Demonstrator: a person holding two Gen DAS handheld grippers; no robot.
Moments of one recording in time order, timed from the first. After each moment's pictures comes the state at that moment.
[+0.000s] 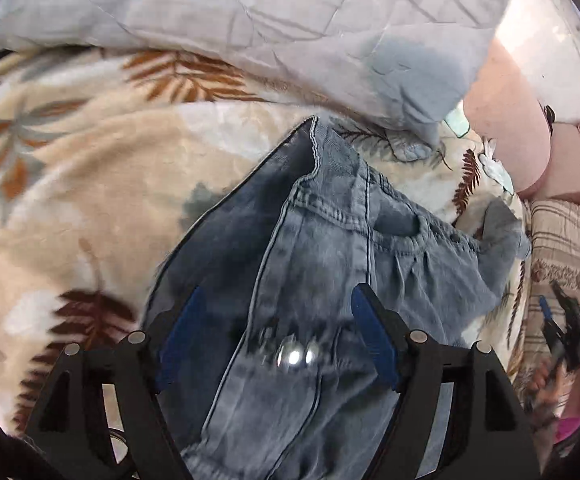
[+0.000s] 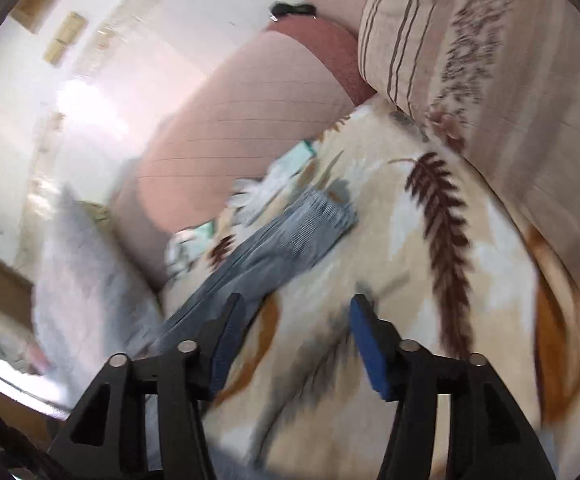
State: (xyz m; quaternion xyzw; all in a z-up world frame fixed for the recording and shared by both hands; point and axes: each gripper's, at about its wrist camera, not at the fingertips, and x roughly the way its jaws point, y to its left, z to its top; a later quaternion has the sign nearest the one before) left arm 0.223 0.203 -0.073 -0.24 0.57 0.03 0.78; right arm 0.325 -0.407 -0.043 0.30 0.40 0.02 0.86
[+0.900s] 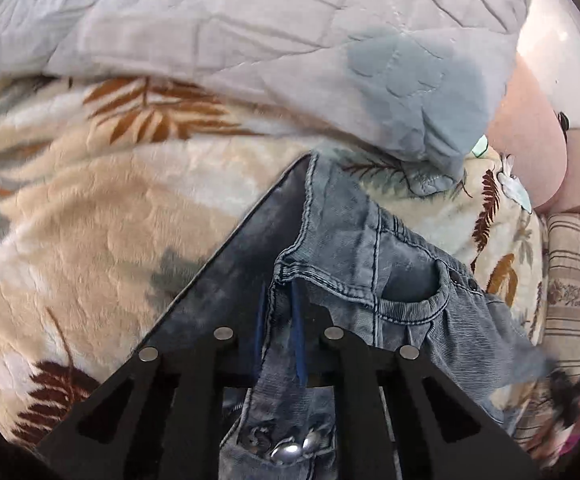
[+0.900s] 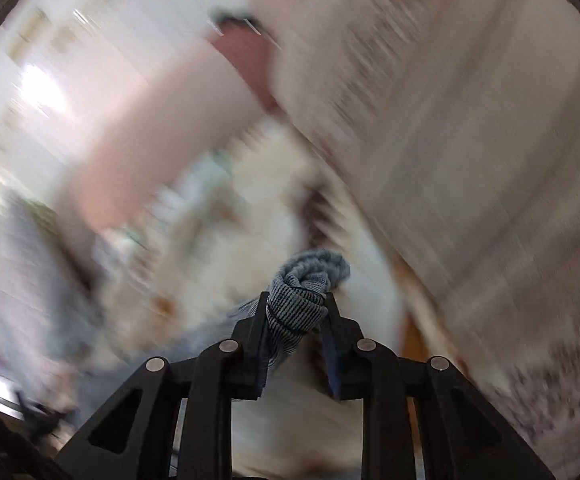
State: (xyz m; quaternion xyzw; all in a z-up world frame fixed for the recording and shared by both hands) left arm 0.268 0.202 -0.090 -0.22 0.56 0.05 0.80; right arm 0.246 -0.470 -0.062 0.25 0.49 -0.09 0.83
